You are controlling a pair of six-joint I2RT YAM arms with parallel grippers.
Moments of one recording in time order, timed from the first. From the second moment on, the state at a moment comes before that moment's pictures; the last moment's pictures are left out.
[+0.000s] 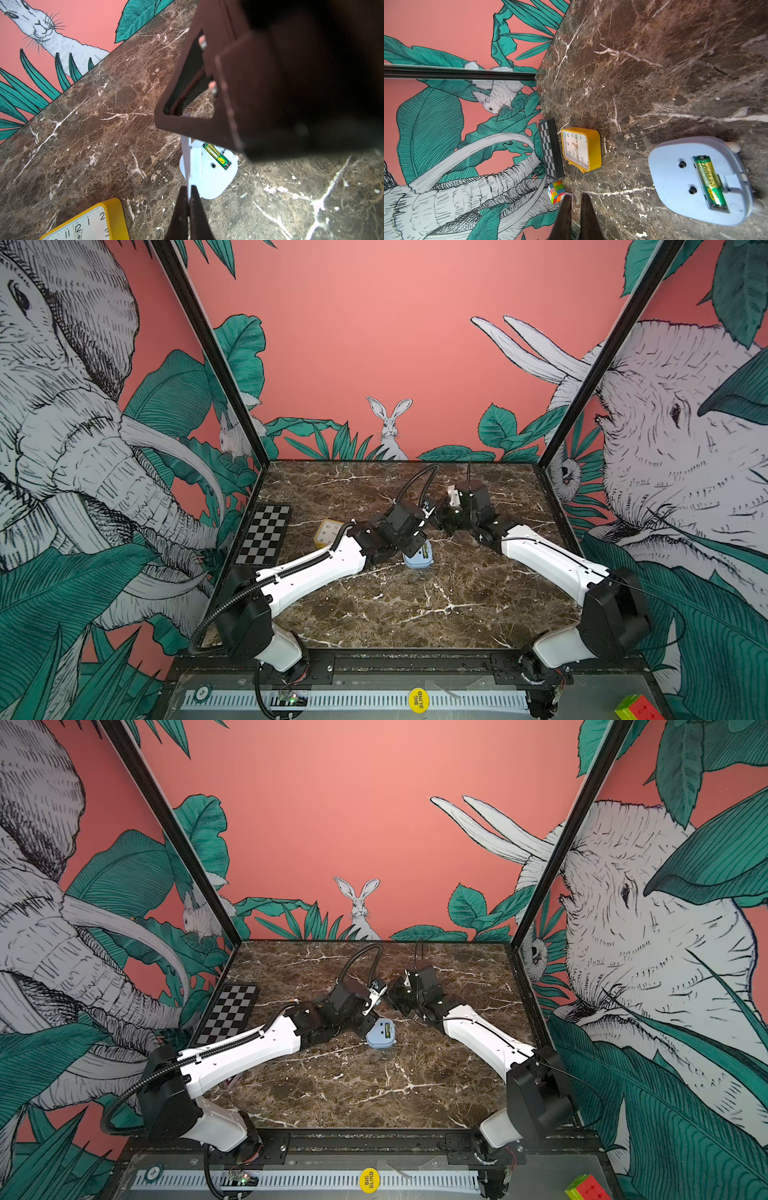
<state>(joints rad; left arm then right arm) -0.95 1.50 1.22 -0.46 -0.24 0.01 0.56 1.48 1.08 -0.15 -0.34 1.21</state>
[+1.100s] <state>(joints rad) -0.57 1.37 0.94 -0.19 0.45 -0.45 0.47 1.63 1.14 -0.01 -0.76 0.79</state>
